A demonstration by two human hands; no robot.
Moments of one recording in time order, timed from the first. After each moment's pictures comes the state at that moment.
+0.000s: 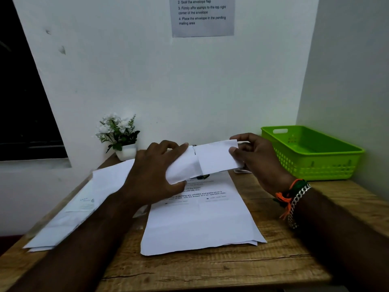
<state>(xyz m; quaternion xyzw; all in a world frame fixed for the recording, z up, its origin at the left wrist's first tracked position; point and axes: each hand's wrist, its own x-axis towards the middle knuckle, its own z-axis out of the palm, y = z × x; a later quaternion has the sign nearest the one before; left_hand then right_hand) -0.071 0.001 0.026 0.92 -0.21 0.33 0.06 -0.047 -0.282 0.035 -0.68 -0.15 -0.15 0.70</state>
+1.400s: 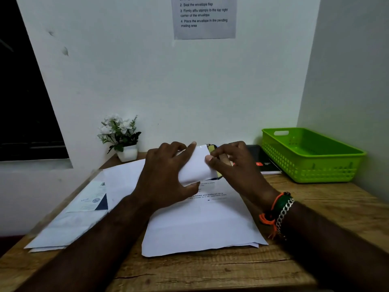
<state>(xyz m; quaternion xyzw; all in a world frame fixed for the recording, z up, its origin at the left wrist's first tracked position) -0.077 -0.025 0.023 0.89 -0.22 0.40 0.05 -0.065 -0.240 0.026 -0.80 -0.20 -0.23 0.51</state>
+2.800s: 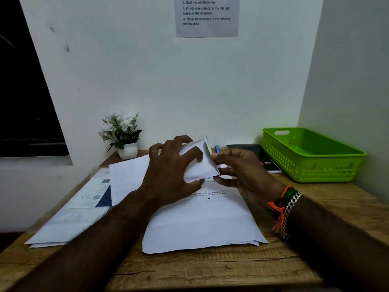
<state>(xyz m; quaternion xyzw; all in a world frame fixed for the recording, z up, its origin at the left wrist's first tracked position) -0.081 -0.036 0.026 0.89 -0.21 0.40 0.05 -0.080 -0.244 0.038 -0.66 -0.12 0.01 0.75</state>
